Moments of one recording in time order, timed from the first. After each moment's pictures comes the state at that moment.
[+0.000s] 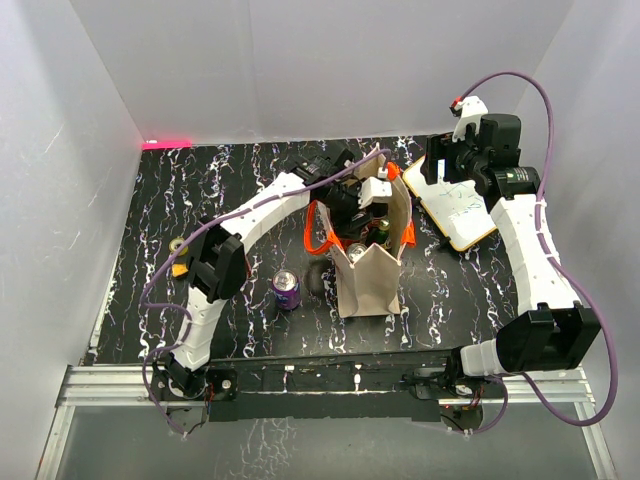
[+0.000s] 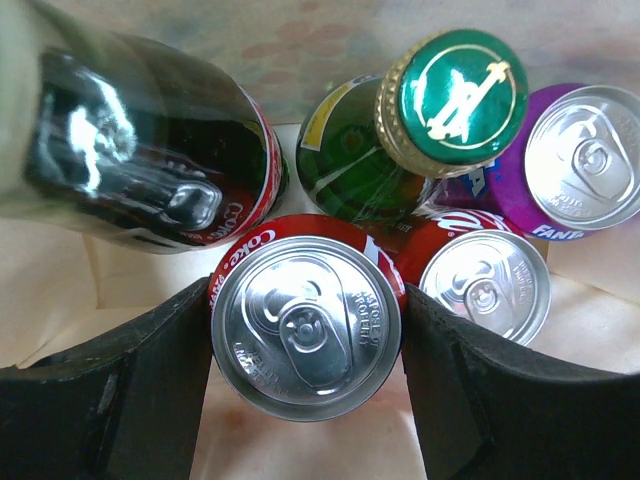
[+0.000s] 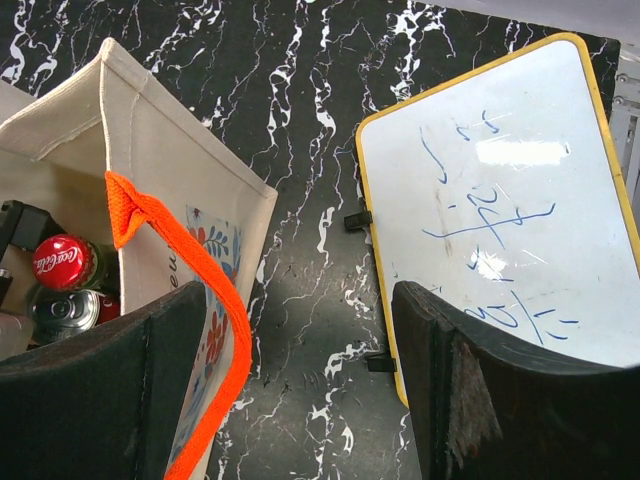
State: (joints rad) left arm -0.71 2.17 2.04 -0.89 0.57 0.69; right arm 0.01 1.39 1.47 -0.60 -0.23 -0.10
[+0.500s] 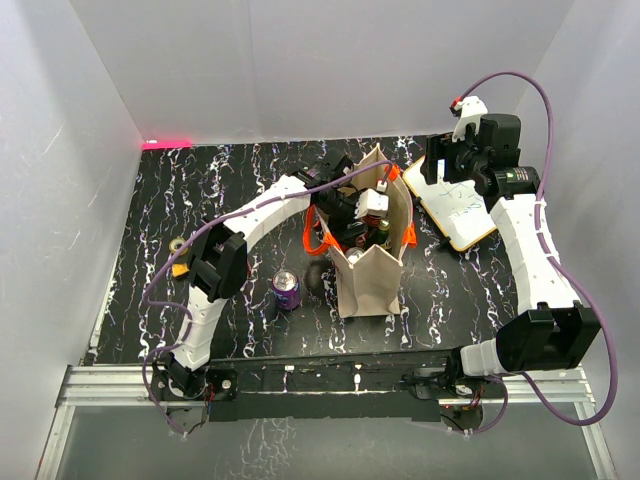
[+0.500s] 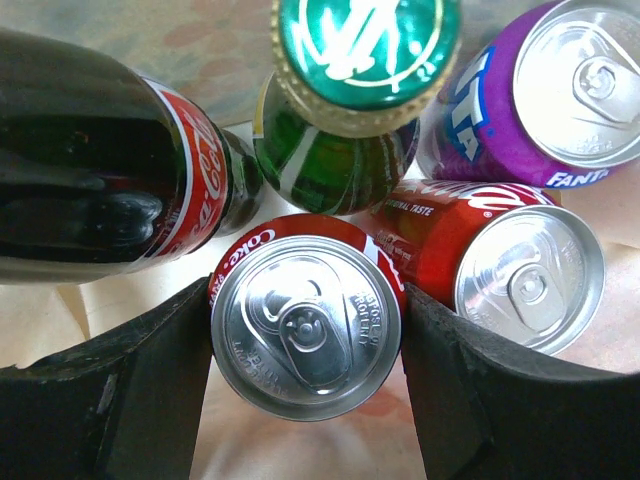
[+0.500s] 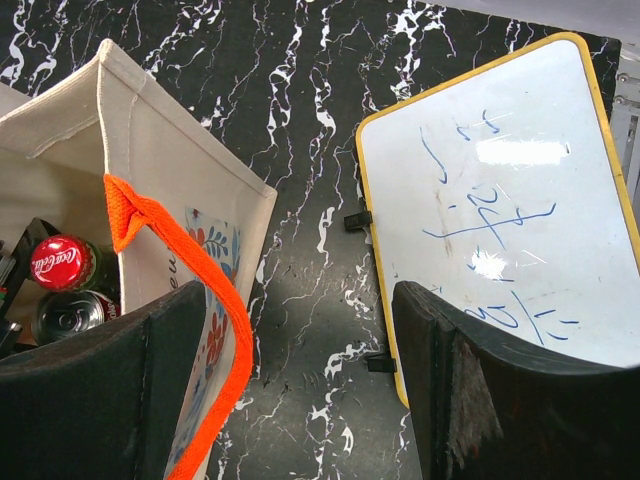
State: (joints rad) left arm -0.71 2.19 1.98 -0.90 0.63 0.86; right arm 0.01 1.39 1.47 -0.60 -0.23 -0.11
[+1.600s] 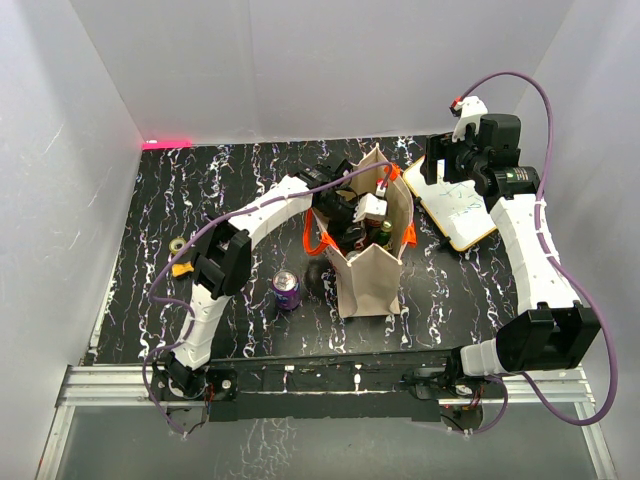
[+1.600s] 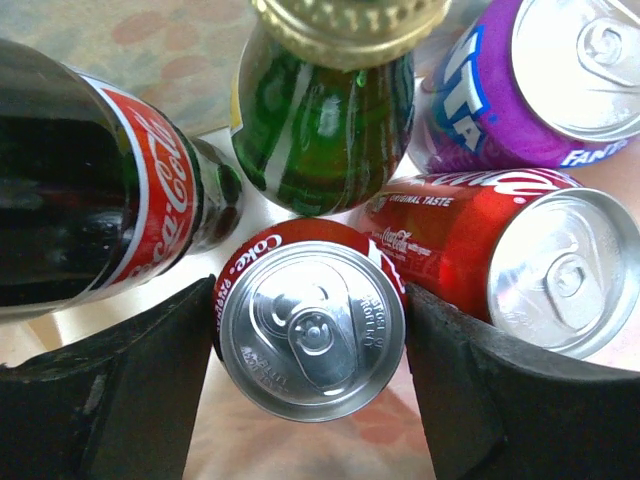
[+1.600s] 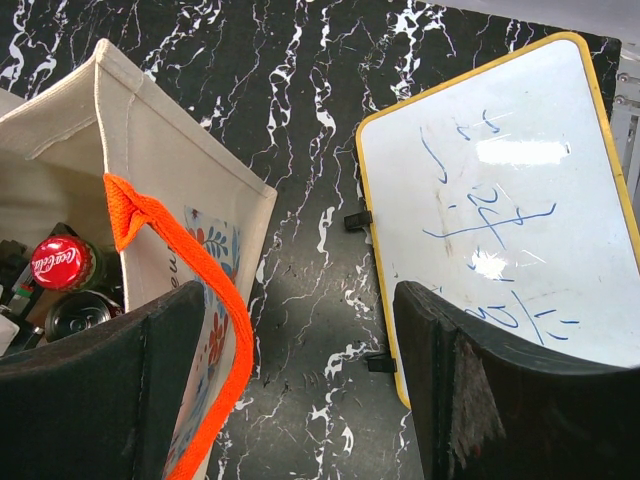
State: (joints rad) left arm -0.70 2.23 1.99 -0.93 0.69 0.95; right arm 0.01 1.39 1.47 -0.60 -0.23 -0.11
